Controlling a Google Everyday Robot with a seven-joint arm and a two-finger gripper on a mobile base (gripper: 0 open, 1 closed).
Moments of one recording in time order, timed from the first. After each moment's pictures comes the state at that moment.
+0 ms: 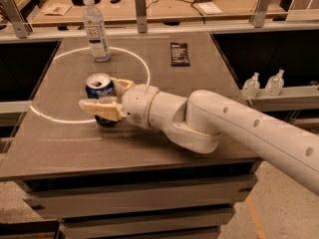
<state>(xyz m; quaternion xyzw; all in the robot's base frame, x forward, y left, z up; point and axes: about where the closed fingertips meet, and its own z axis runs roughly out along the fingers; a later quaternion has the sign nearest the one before) 0.537 0.136 0.887 -0.39 0.59 0.38 0.59</state>
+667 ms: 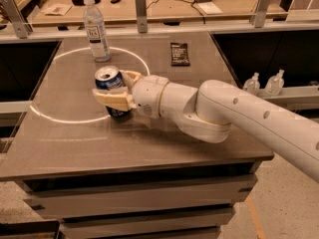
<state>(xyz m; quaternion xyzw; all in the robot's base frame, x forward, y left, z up) 0.553 0.112 0.899 -0.41 0.59 0.36 0.60</state>
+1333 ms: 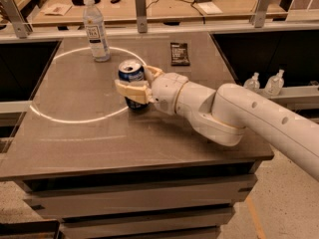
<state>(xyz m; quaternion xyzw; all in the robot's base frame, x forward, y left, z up) 0.582 0.064 0.899 -0.36 0.61 0.32 0.63</state>
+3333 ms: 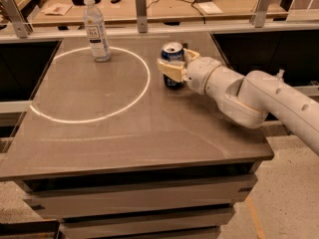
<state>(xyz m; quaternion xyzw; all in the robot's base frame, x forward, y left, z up) 0.679 -0.049 0.891 -0.30 0.65 0.22 0.67</state>
